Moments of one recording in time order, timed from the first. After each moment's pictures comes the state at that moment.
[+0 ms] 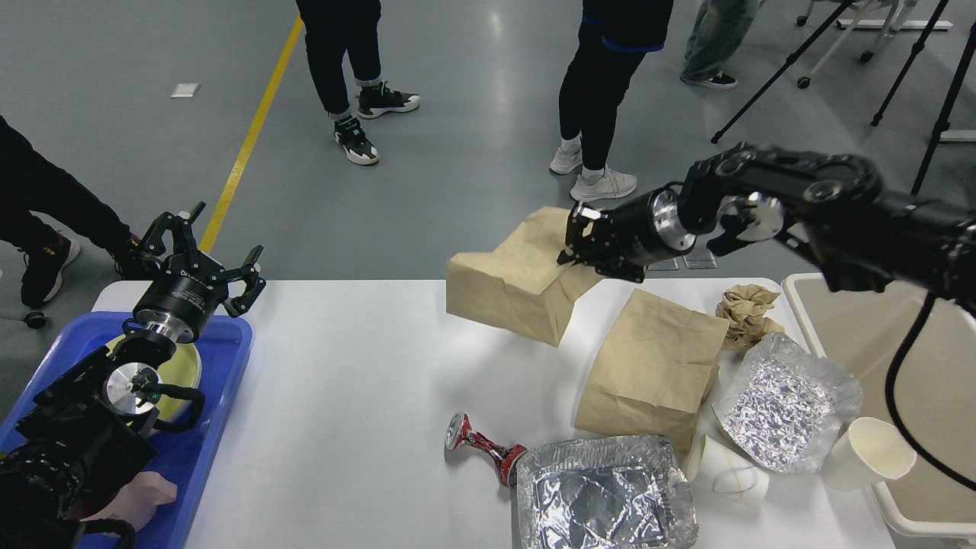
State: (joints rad) left arm -0.73 0.23 -0.91 -0.18 0.06 -0.69 -0.29; right arm 1.48 -0.31 -0.35 0.79 -0.04 0.57 -0.25
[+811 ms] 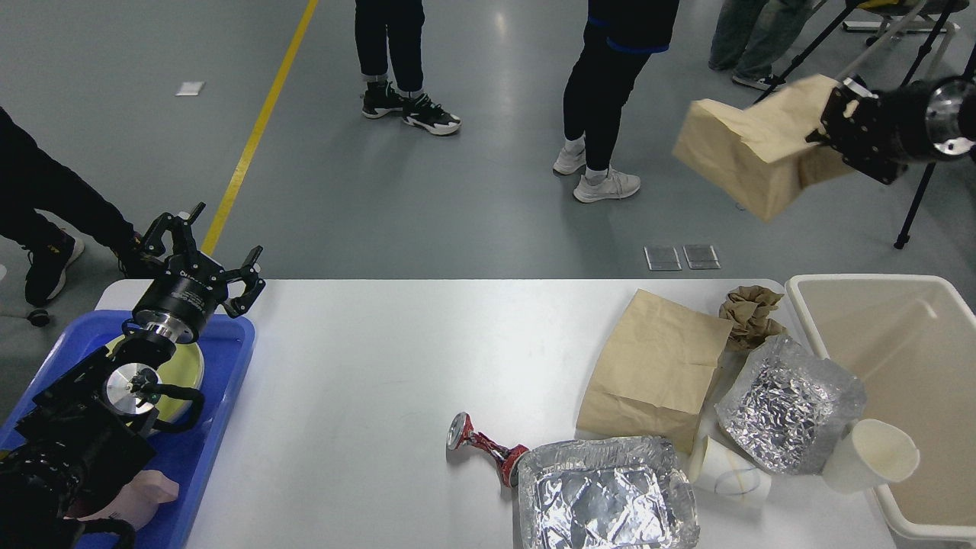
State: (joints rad) left arm -0.73 0.23 -0.91 -0.18 0.06 -0.69 -0.29; right arm 1.42 -0.65 -0.42 0.46 -0.05 0.55 -0.26
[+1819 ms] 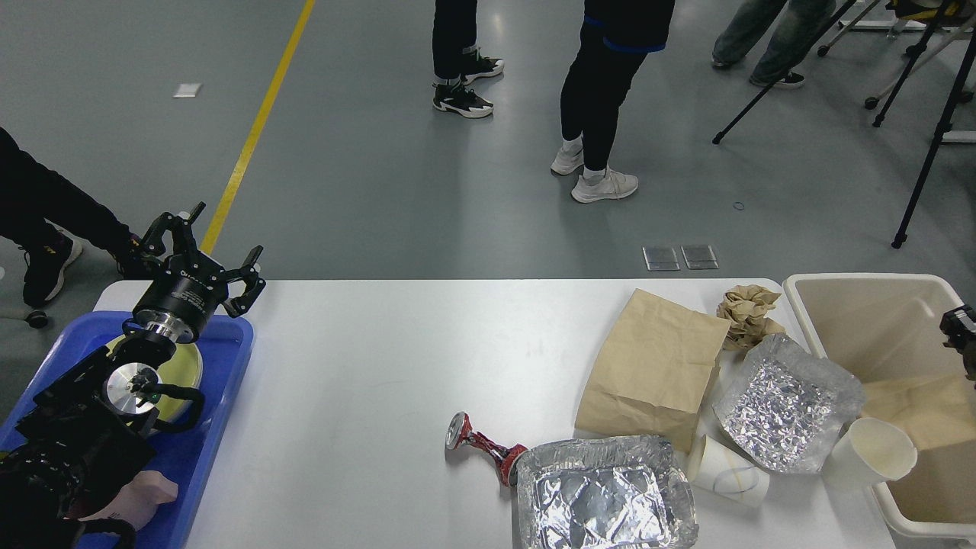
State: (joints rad) left arm -0.73 0.23 -0.91 -0.18 0.06 -0.69 -0.29; right arm 0.92 -0.64 -0.42 0.38 -0.05 0.12 -0.25
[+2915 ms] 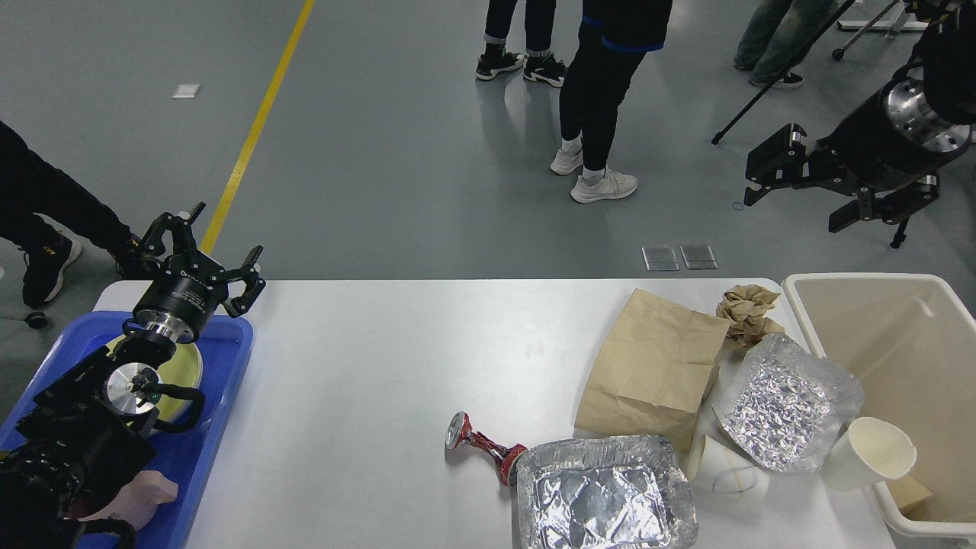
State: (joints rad) left arm -0.73 0.23 -0.91 -0.18 0.06 -0.69 -0.29; right arm 2.12 -0.55 -1.12 1.14 -0.04 0.75 -0.25
